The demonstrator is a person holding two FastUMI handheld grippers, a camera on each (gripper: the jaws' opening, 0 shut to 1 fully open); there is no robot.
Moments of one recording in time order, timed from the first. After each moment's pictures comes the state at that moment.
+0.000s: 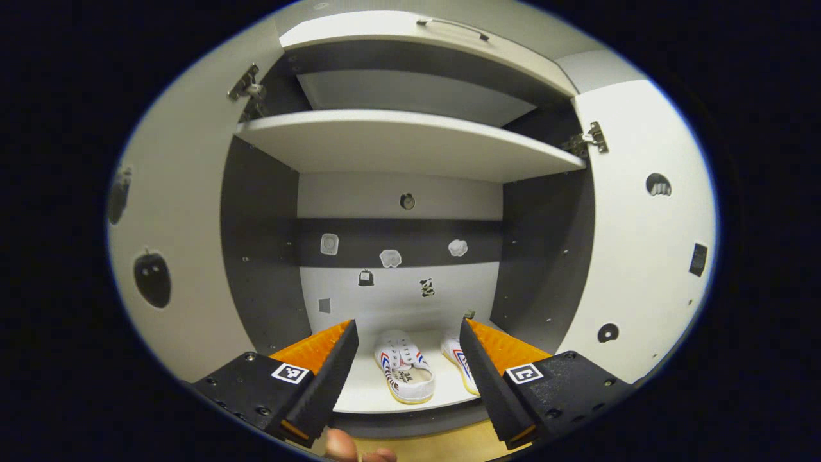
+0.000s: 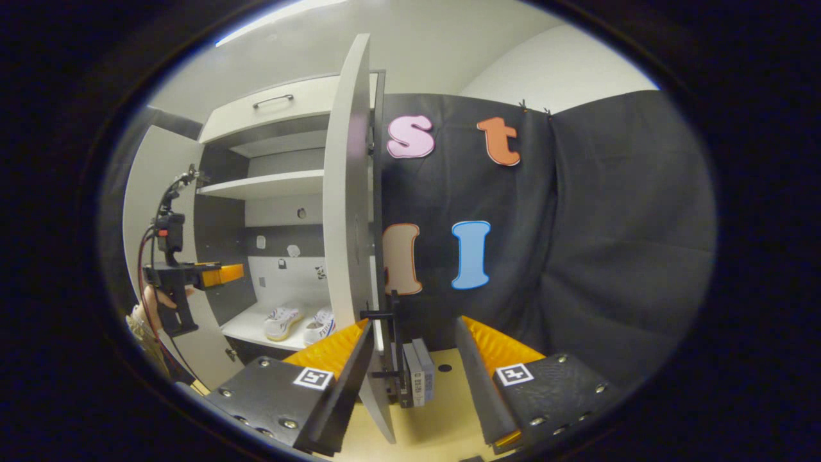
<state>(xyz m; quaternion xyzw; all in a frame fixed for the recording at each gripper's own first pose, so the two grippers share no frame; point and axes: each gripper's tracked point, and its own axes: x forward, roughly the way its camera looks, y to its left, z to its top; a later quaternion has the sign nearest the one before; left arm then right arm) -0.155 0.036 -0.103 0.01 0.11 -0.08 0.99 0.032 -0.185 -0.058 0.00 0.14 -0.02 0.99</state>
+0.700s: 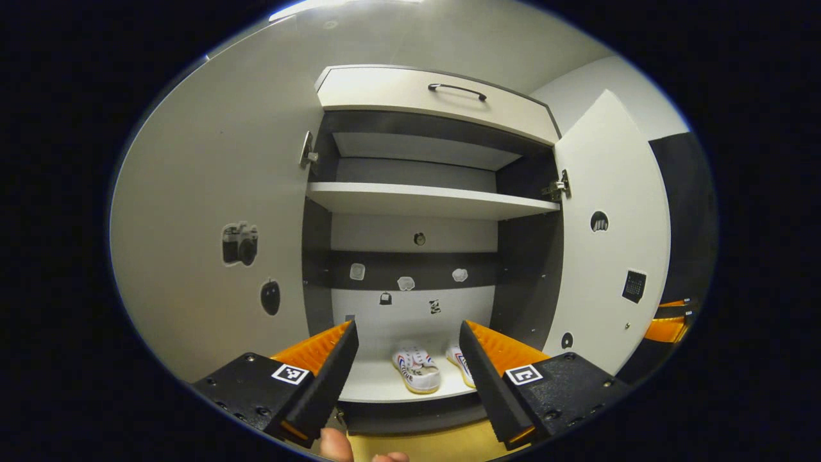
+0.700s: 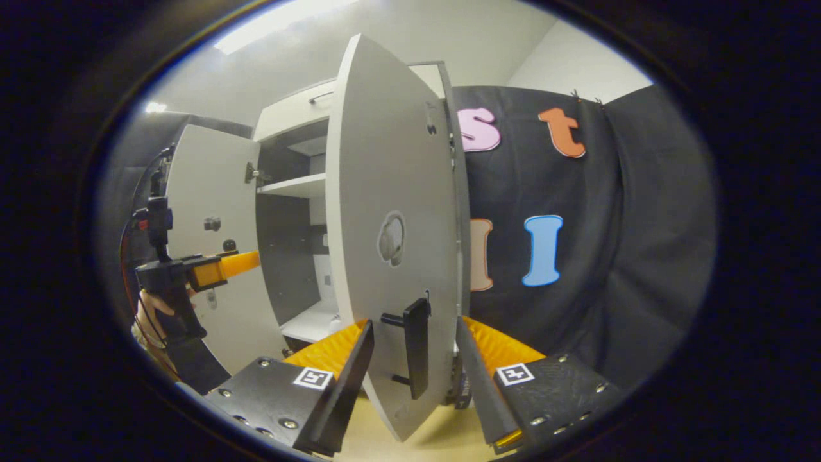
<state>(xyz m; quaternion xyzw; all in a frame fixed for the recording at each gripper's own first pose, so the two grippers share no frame) -0.239 0.072 -0.057 0.01 0.06 -0.06 1.00 0.051 -0.071 -0.070 0.03 0.16 0.12 0.98</state>
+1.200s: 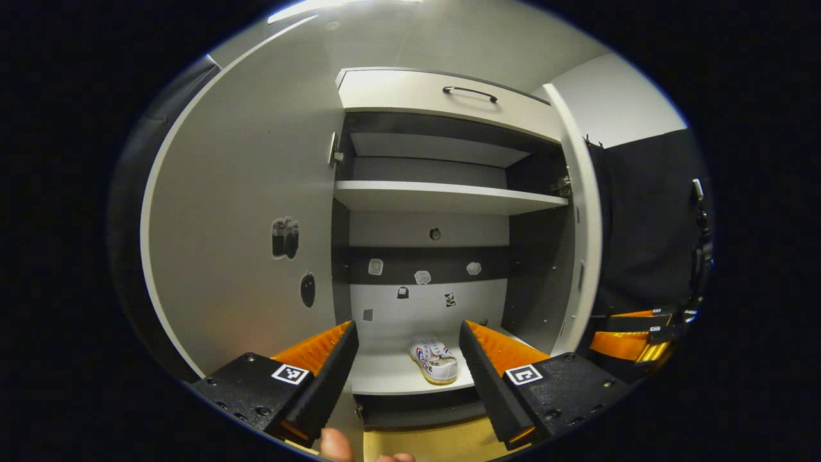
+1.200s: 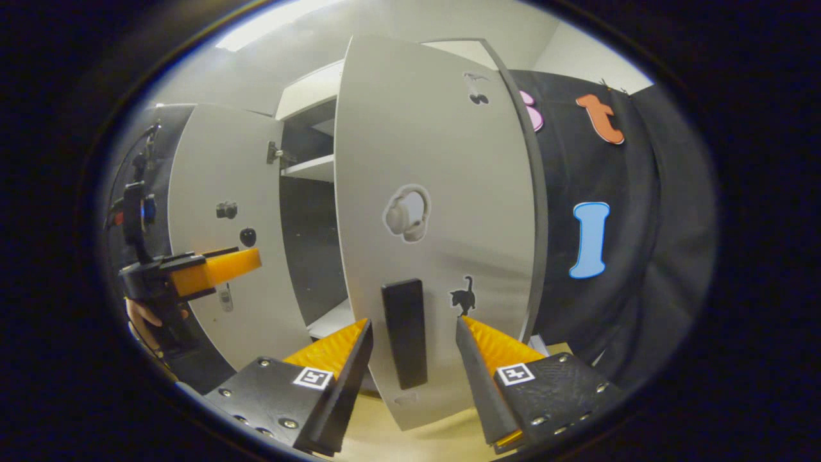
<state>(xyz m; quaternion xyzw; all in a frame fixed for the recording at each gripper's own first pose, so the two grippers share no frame) -0.253 0.100 -0.058 0.02 0.06 -0.05 1.00 0.084 0.017 -0.106 0.03 0.18 0.16 0.97</state>
